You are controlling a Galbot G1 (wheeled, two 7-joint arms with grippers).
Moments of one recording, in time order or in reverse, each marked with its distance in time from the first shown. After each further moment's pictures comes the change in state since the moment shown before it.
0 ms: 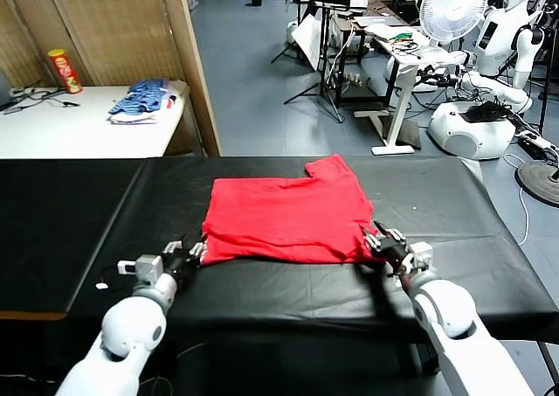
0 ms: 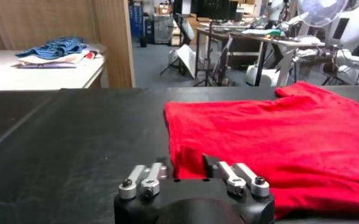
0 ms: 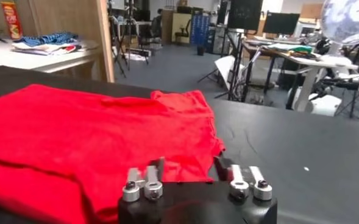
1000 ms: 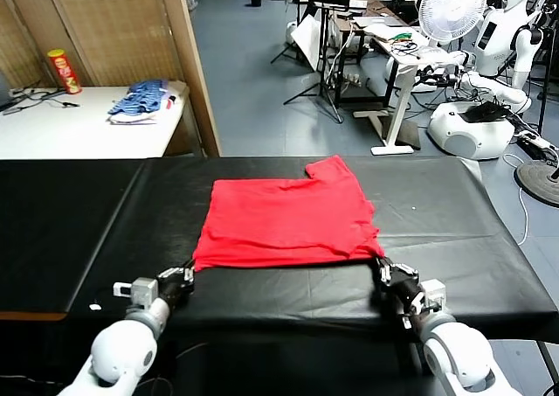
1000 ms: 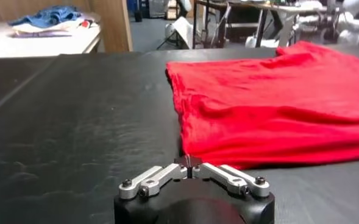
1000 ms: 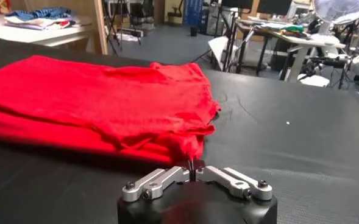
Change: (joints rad) left arm 0.116 0.069 -0.038 -0.040 0.045 0.034 0.040; right arm -0.120 -0.025 0.050 0.108 0.050 -0.086 0.061
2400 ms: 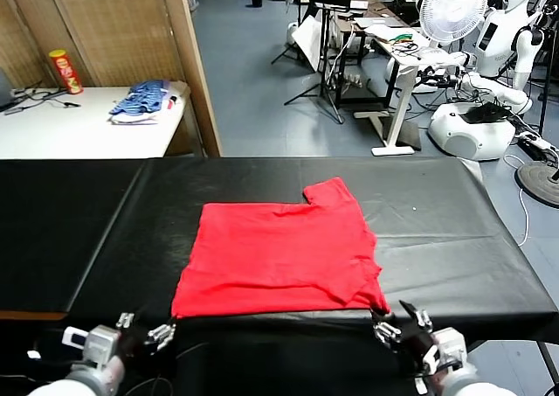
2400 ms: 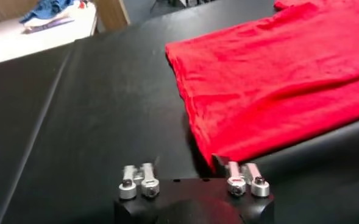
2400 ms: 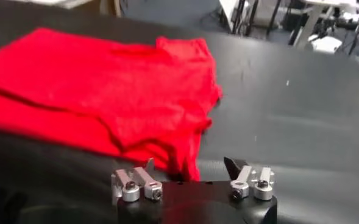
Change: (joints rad) left arm 0.402 0.149 -0.252 -0.414 -0.131 0.244 -0.050; right arm -0.193 -0.031 0.144 0.331 0.102 -0.141 0.077
